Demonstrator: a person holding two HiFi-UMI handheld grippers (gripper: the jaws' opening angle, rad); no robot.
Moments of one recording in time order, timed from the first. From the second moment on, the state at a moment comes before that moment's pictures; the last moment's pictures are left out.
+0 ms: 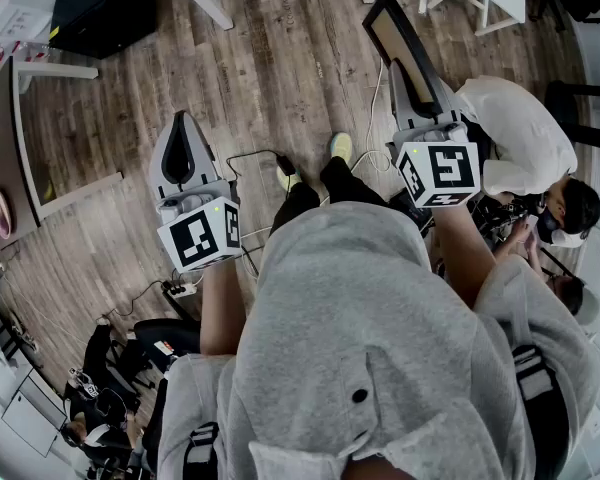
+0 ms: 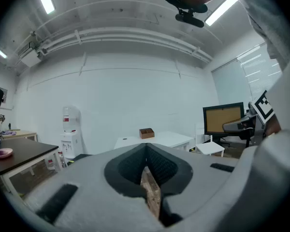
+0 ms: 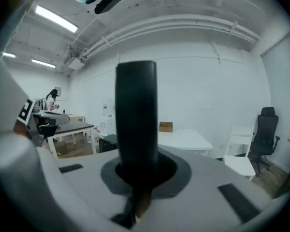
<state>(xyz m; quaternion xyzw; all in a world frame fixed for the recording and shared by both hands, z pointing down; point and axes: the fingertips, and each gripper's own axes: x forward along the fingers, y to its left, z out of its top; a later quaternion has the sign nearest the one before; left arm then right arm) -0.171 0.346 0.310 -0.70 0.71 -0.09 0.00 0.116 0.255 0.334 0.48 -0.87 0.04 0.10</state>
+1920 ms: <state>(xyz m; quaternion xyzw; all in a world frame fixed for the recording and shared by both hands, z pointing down) -0.022 0.255 0.279 -0.72 0.69 -0.05 0.04 0.207 0.183 0.303 0.46 -0.89 0.02 0.00</state>
